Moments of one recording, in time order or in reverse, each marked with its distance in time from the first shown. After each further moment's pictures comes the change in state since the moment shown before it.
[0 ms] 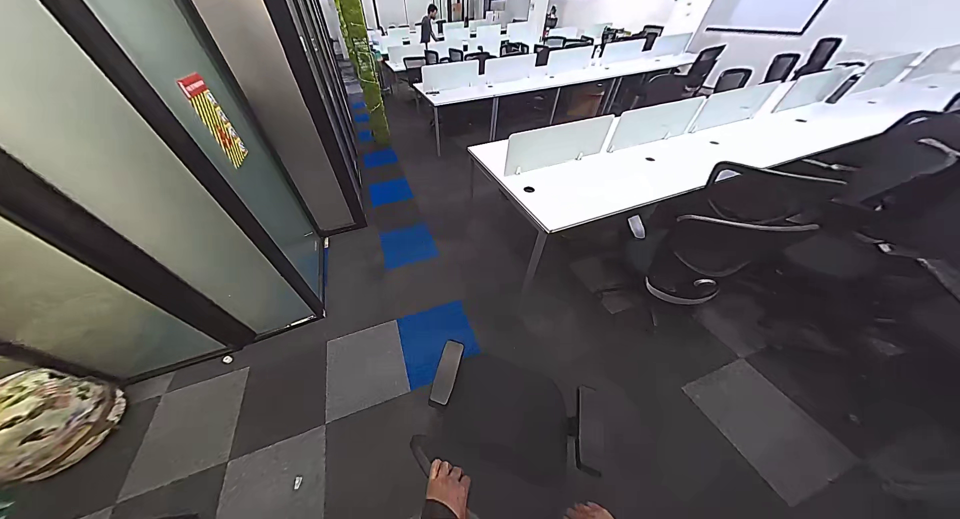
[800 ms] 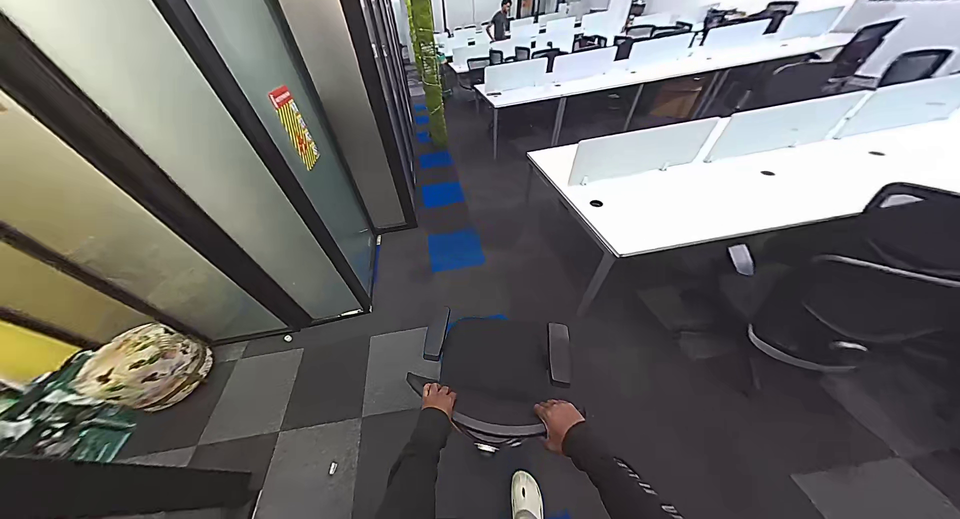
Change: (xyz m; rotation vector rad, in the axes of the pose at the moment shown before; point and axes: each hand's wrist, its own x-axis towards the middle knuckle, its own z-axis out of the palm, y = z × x) left_hand 0.149 -0.162 -0.130 -0.076 0.041 -0.333; right_hand 0.280 0.065 -0.163 -0.171 -0.079 0.116
